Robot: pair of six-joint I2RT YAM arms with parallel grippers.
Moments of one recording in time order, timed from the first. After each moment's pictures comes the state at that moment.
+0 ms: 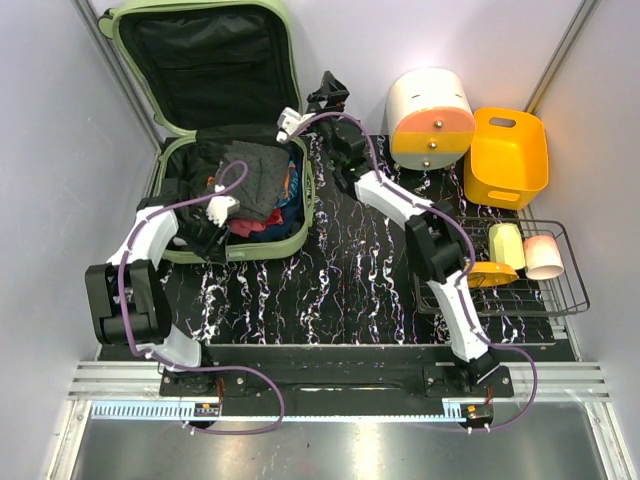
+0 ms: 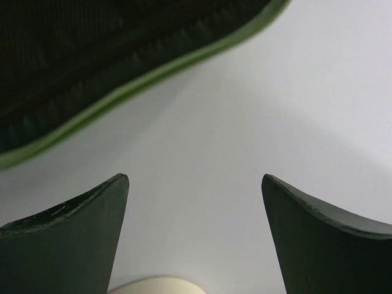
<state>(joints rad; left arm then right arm) 0.10 1.53 1.10 -0.89 0.44 0.72 0.59 2.40 2.10 0.68 0.09 -1.31</state>
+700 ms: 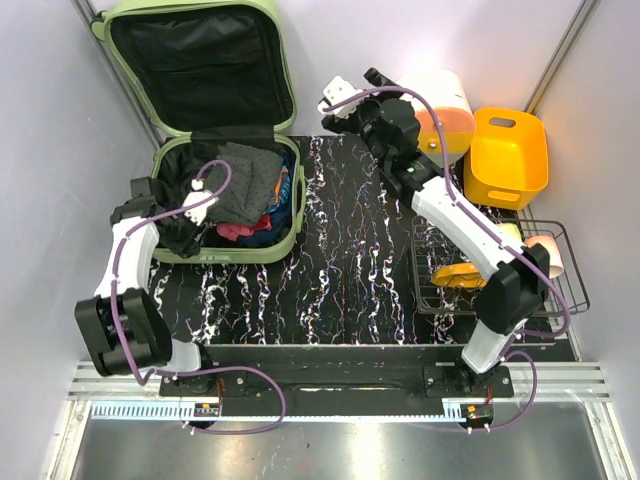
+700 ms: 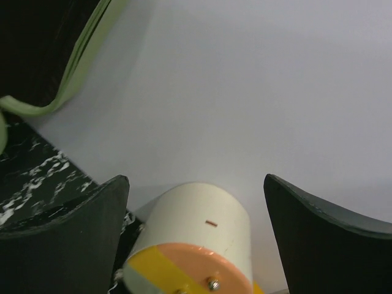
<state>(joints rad) 0.23 1.44 1.11 -0.91 0.38 0.88 0.59 1.75 1.69 0.25 0.21 -0.87</state>
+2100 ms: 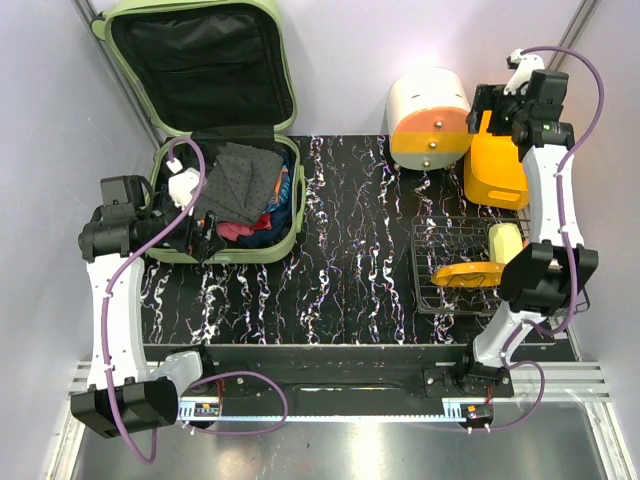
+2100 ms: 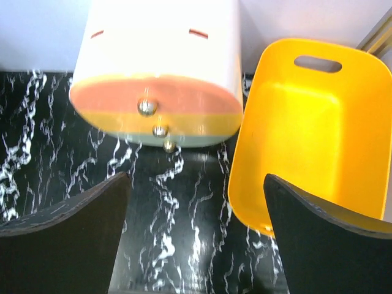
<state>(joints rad) 0.20 1.07 1.30 -1.12 0.68 0.55 -0.14 1.77 1.92 -0.59 -0.23 -0.07</state>
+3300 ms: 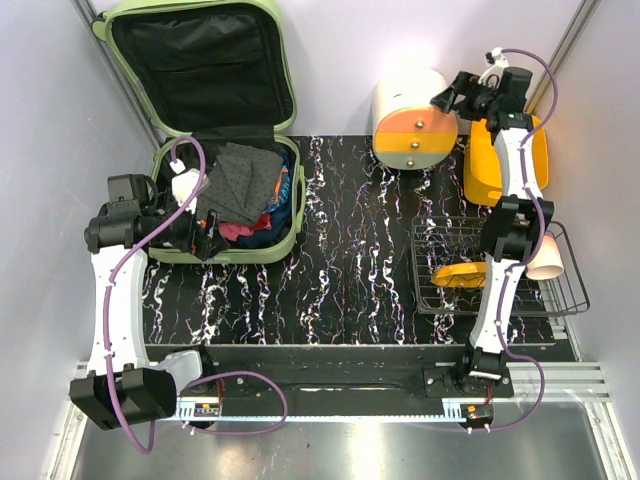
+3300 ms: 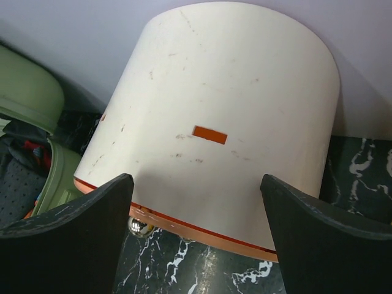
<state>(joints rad) 0.19 1.11 1.27 -1.10 0.68 0.51 -0.15 2.40 2.43 -0.34 -0.62 0.31</state>
